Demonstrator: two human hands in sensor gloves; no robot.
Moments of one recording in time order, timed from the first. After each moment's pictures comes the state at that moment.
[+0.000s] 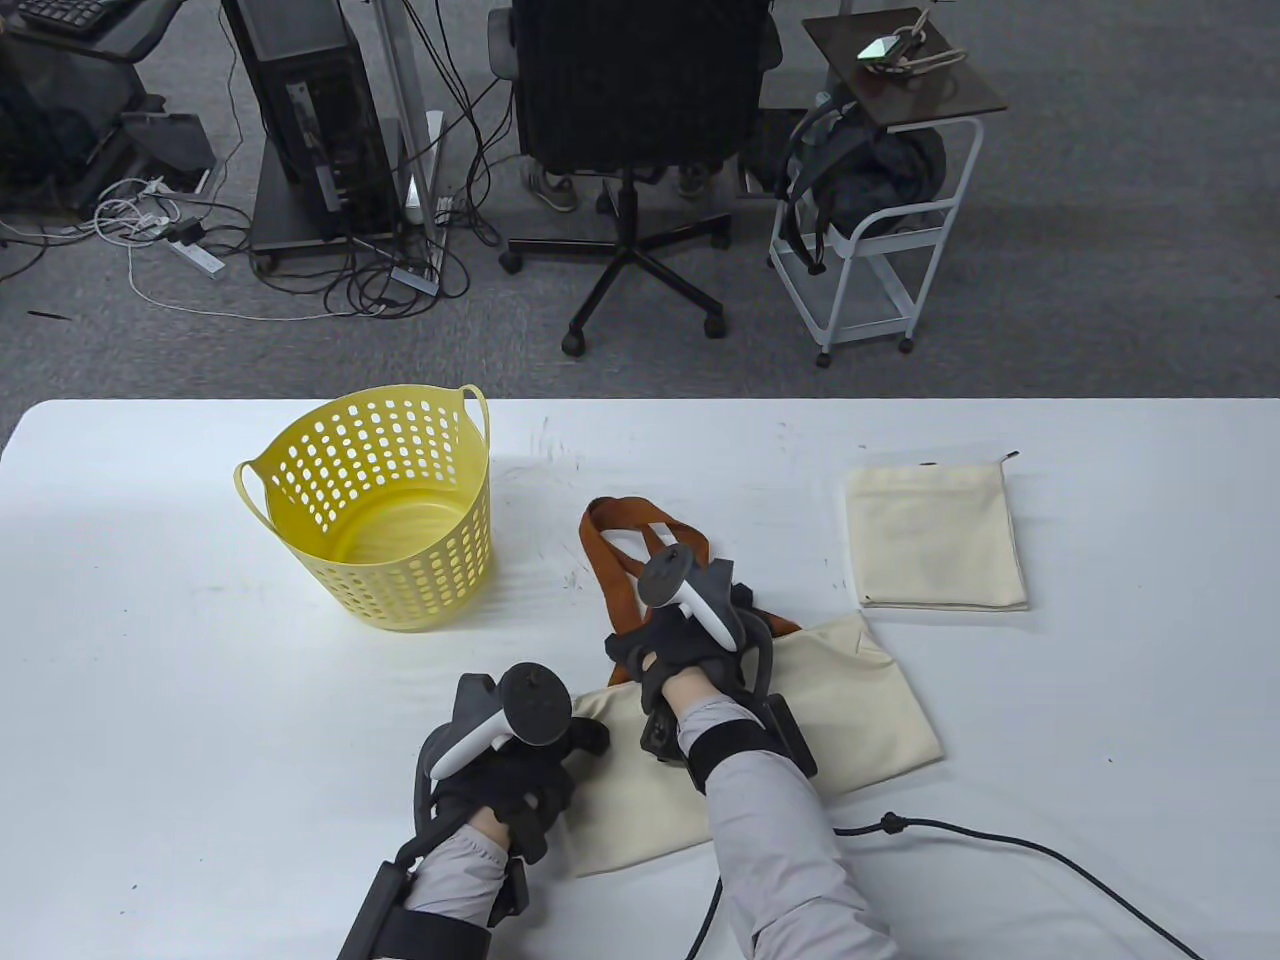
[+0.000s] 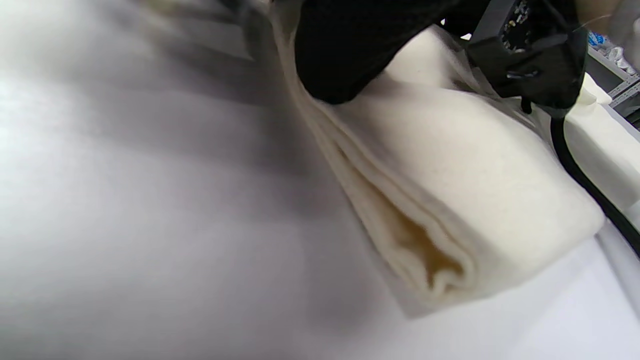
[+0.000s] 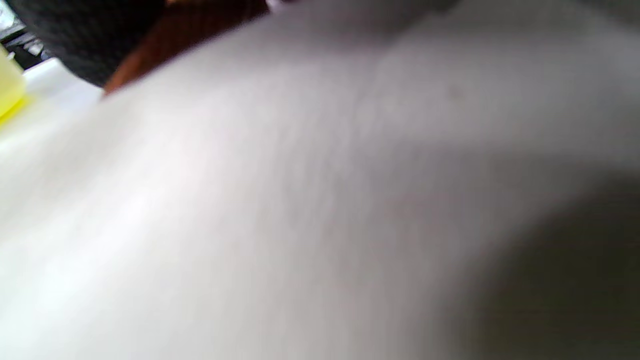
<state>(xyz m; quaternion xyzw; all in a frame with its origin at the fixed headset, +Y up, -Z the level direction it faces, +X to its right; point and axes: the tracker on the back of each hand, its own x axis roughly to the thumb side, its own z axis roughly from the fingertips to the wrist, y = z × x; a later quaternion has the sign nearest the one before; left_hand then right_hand) -0.149 -0.758 -0.304 -0.31 -0.10 0.17 0.93 0.035 -0.771 -0.425 -0.09 0.23 0.95 0.19</state>
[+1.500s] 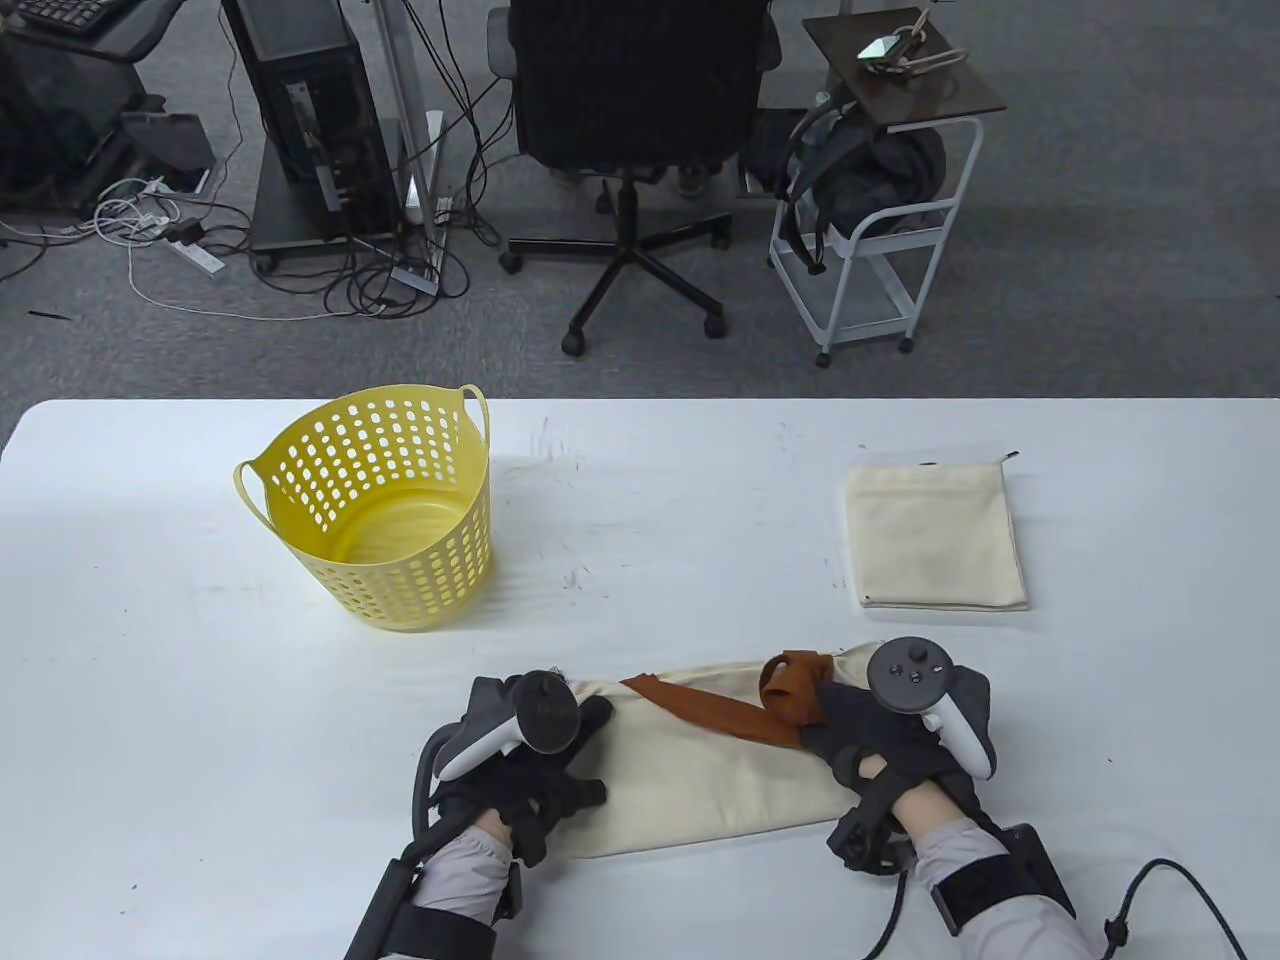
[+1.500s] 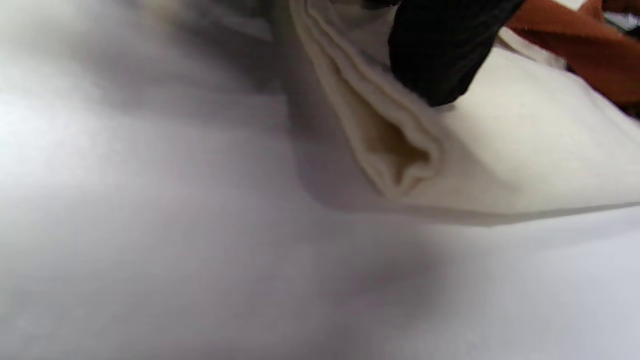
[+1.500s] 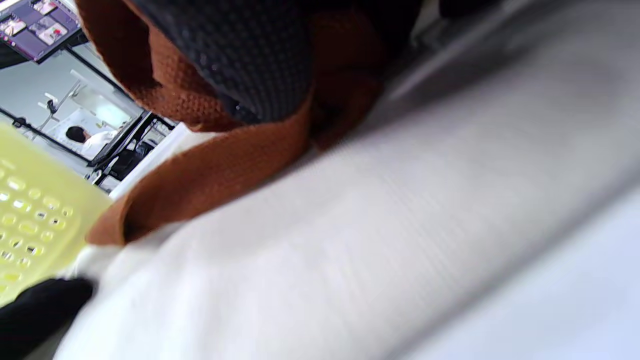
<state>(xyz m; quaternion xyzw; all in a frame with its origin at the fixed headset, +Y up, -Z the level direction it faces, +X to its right) -0.149 -0.768 -0.305 -0.32 -0.10 0.13 0.93 0.203 -0.765 -0.310 -0.02 0.20 0.91 0.35</state>
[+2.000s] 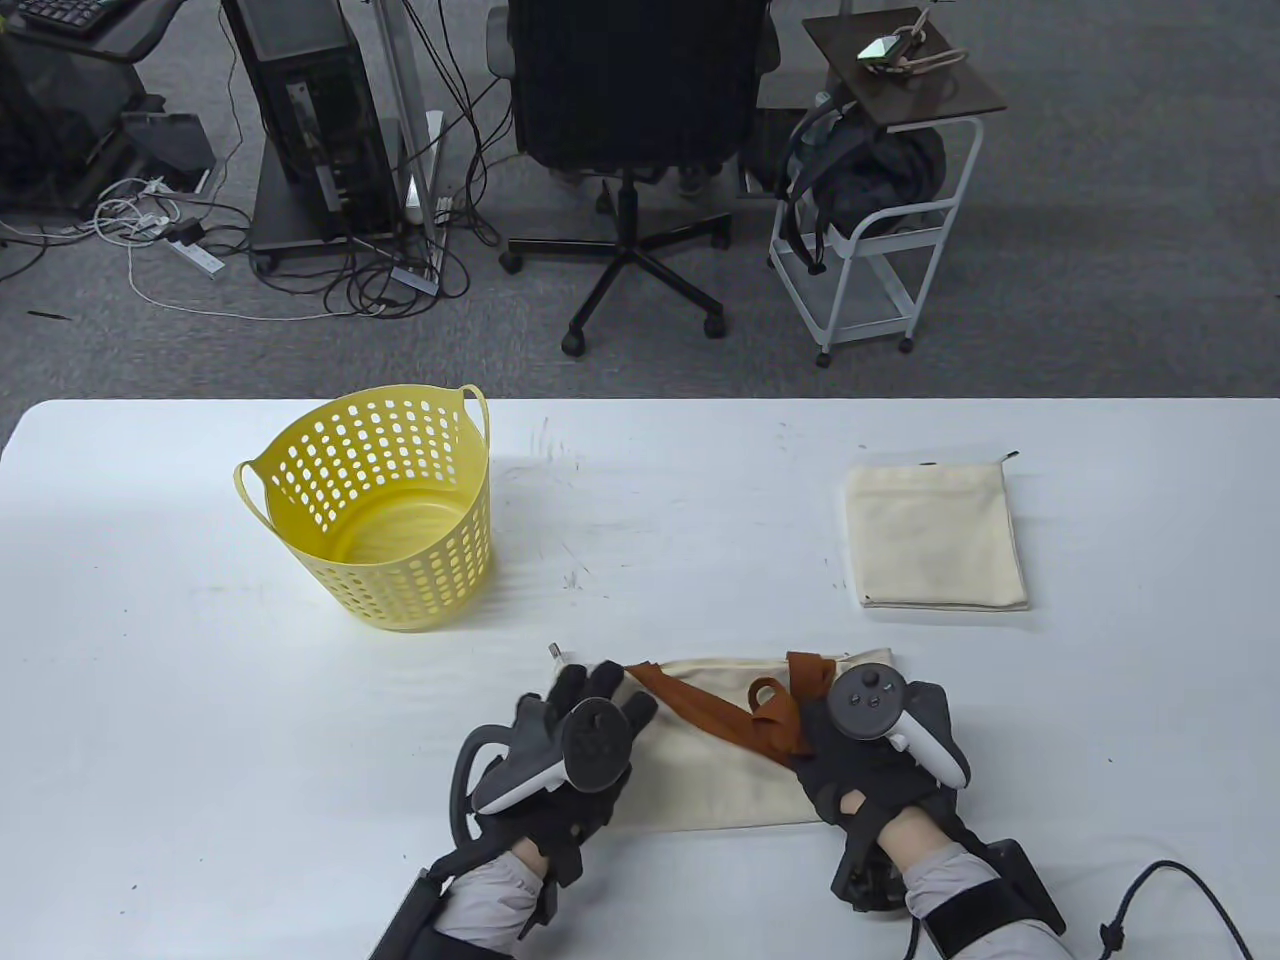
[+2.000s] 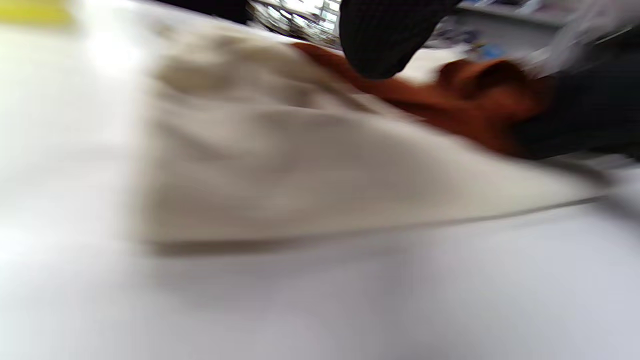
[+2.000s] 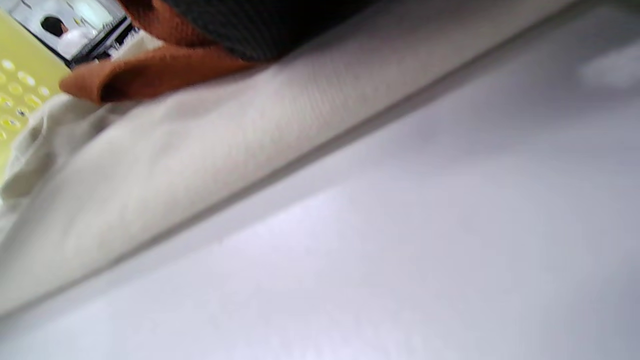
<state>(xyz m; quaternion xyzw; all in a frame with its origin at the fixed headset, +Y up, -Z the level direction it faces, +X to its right) -0.090 -0.721 -0.272 -0.21 -0.24 0.15 0.94 0.180 -0.782 -0.301 0.01 0.29 0.92 0.26</state>
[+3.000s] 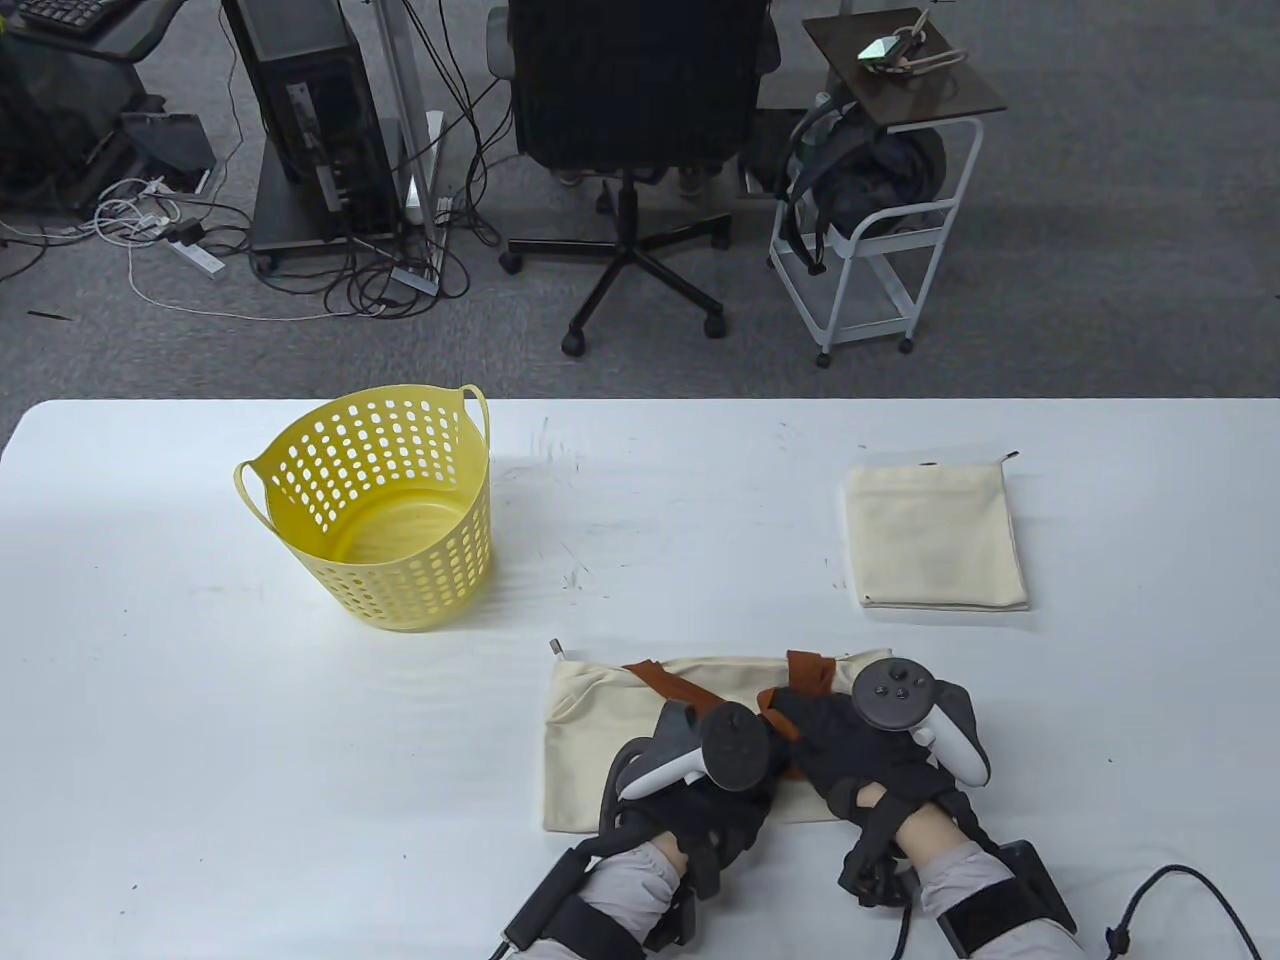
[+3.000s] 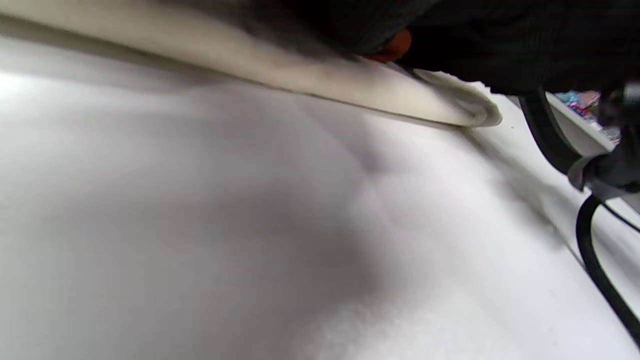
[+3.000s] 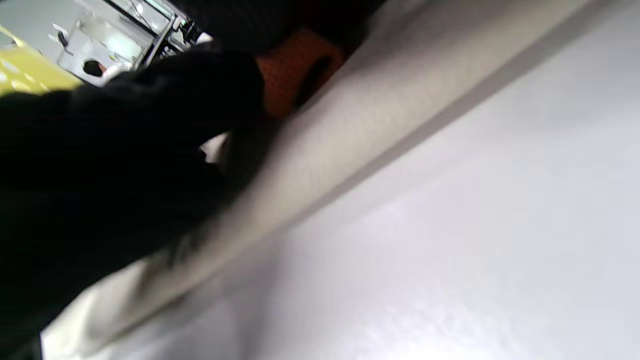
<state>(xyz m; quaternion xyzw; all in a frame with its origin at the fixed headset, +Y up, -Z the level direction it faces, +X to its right) 0.001 -0.769 -0.288 -0.30 -0.26 0.18 0.90 0.190 -0.781 -0.304 0.04 0.30 0.89 0.35</state>
